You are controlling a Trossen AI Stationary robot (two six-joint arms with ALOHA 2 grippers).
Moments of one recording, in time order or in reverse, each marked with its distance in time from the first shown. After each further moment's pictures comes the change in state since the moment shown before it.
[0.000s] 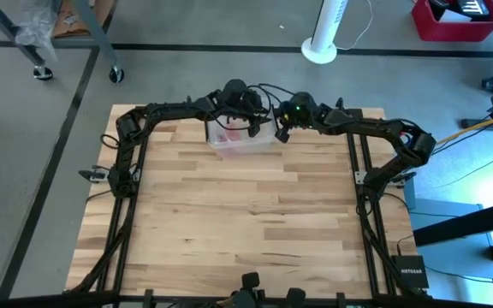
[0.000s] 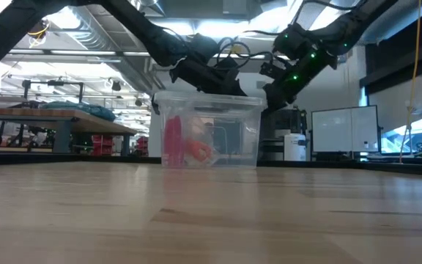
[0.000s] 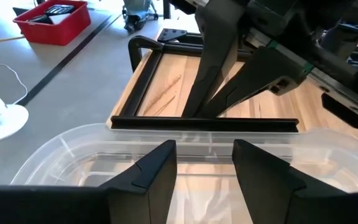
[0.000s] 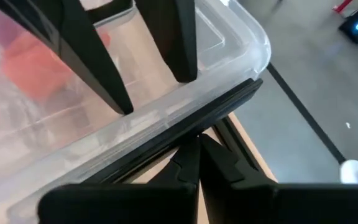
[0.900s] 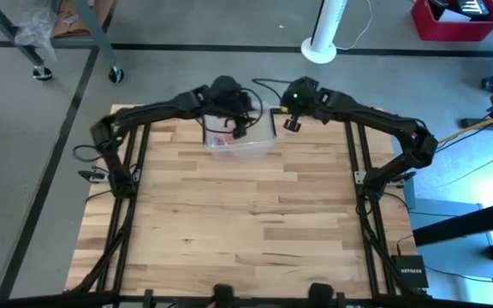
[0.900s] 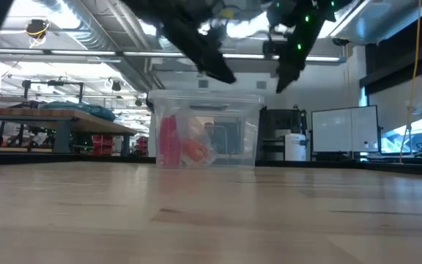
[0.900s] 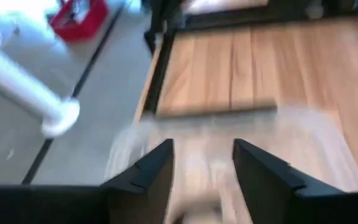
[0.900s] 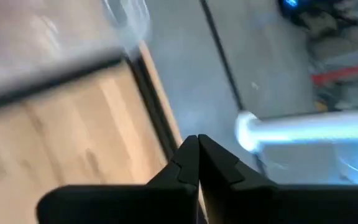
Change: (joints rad) left arm -0.030 -0.295 -0.002 -0.324 -0.185 0.207; right arm 0.019 -0.024 0.353 -0.644 0.416 -0.191
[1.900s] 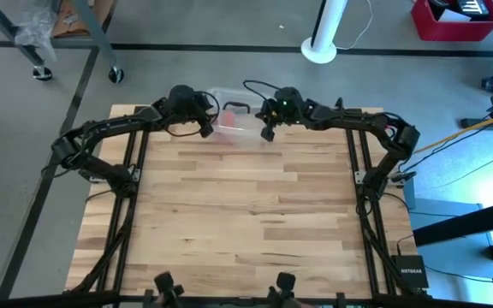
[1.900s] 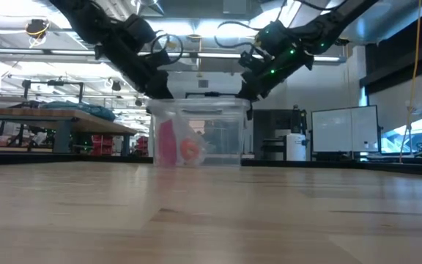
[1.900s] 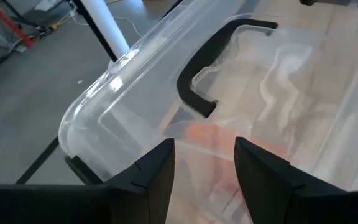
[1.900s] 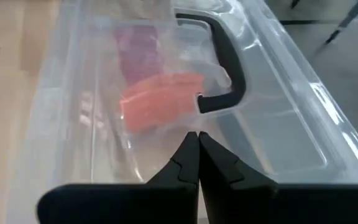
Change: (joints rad) left arm 0.225 -0.397 -0.640 0.252 -0.135 -0.076; right arm -0.031 0.183 -0.175 0.647 -0.550 0.145
